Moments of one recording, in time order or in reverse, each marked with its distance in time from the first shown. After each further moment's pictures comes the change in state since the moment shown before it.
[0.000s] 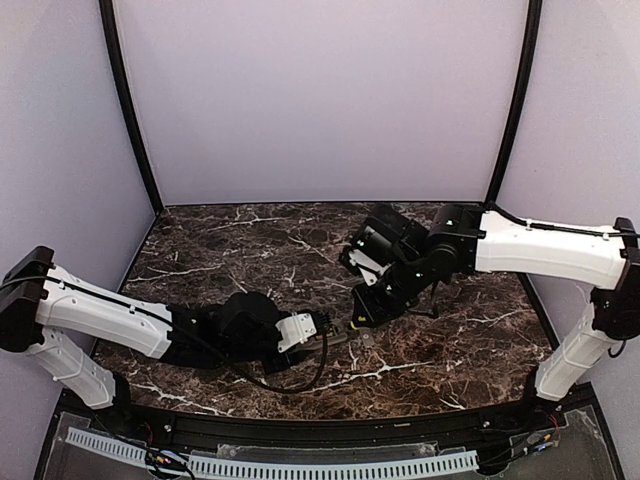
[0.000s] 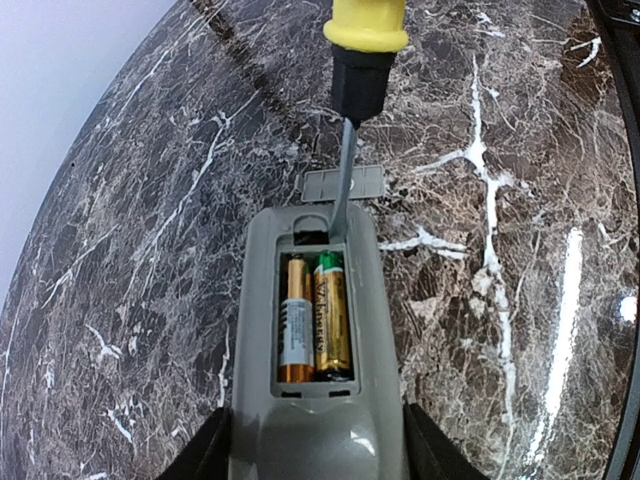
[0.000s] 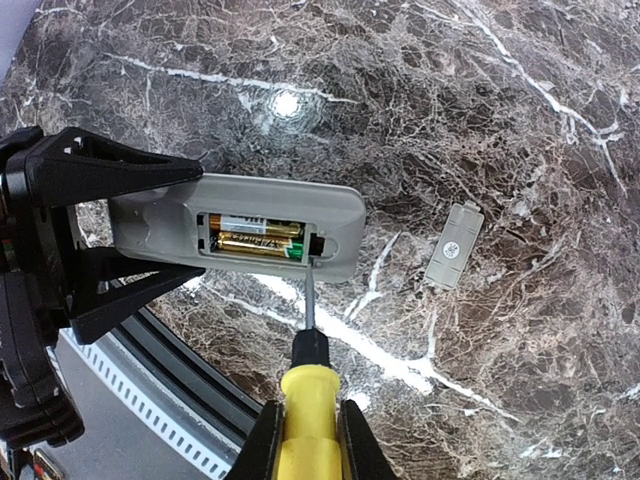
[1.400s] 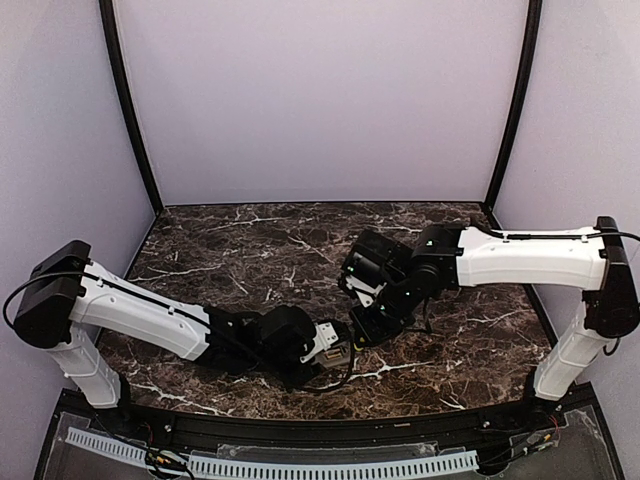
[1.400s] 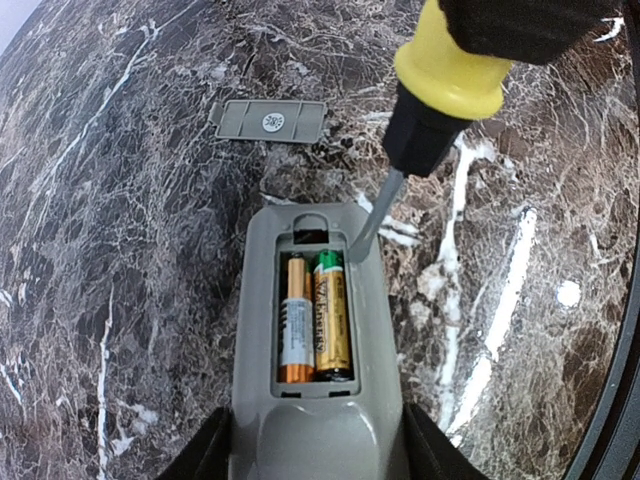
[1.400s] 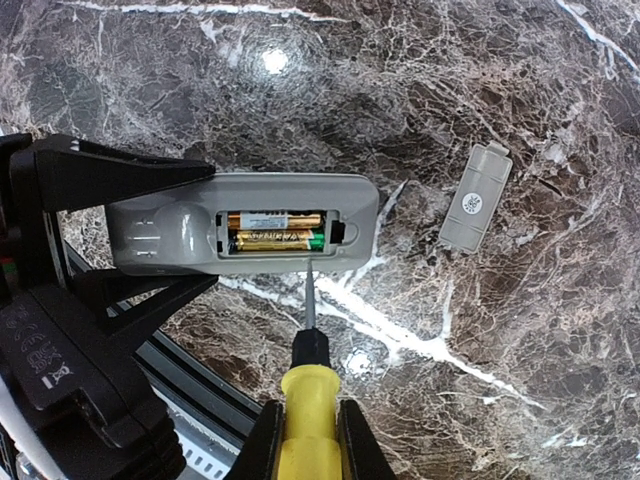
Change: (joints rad) left arm -0.053 0.204 0.169 -0.192 0.019 -0.262; right arm 0.018 0.063 -0.076 0.021 -0.043 0.030
